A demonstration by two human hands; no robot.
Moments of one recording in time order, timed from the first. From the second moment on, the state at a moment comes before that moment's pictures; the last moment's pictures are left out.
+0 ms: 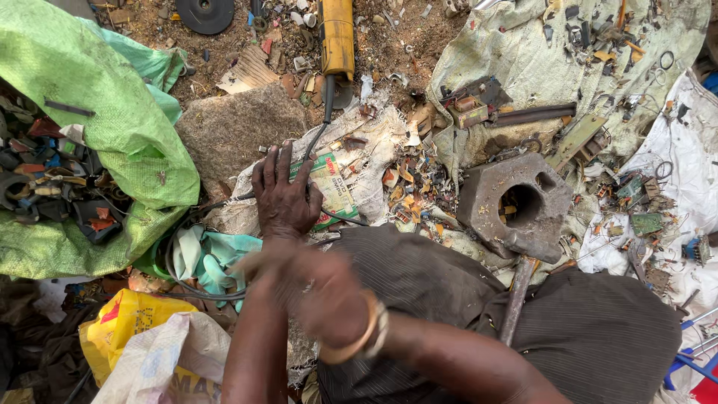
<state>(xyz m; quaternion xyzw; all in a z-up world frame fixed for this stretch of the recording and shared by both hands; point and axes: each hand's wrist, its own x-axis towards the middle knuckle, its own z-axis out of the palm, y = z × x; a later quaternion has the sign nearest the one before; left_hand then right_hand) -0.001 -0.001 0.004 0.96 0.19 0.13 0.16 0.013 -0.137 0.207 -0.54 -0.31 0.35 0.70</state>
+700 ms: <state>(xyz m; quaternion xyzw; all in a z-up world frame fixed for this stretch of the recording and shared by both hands) 0.006 0.004 0.004 0.96 0.19 0.13 0.17 0.186 -0.183 -0.046 -0.87 -0.44 0.03 0.21</state>
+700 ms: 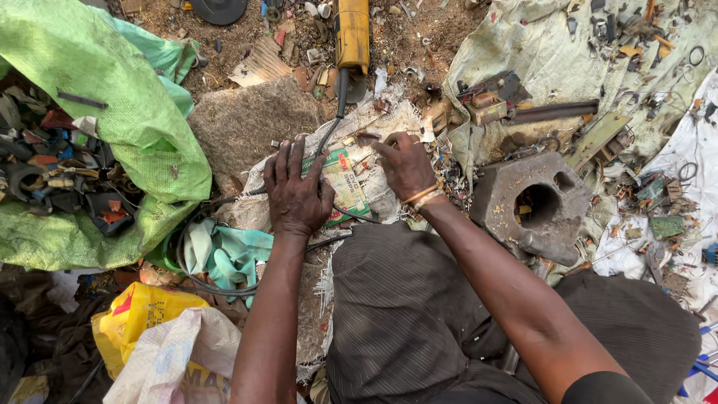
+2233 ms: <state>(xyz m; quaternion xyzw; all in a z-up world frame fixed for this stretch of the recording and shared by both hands) 0.002 -0.001 0.003 0.96 0.18 0.14 0.16 0.223 -0.568 0.134 -0.87 0.03 -0.31 0.40</state>
